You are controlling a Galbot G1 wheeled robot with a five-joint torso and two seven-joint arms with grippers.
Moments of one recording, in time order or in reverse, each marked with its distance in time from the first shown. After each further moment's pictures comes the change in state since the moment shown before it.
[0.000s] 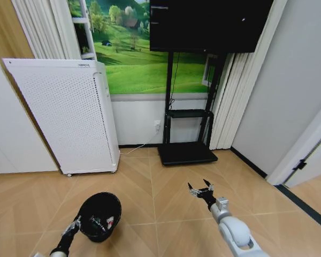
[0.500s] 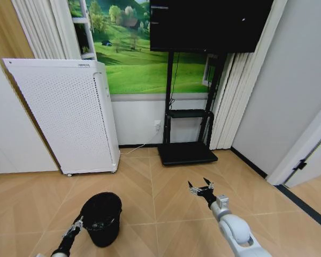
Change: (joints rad) left arm 0.016 0.002 -0.003 -0.026 -0.003 0.004 0.003; right arm 0.009 0.004 -0.003 -0.006 0.012 -0.001 -0.003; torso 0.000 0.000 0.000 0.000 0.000
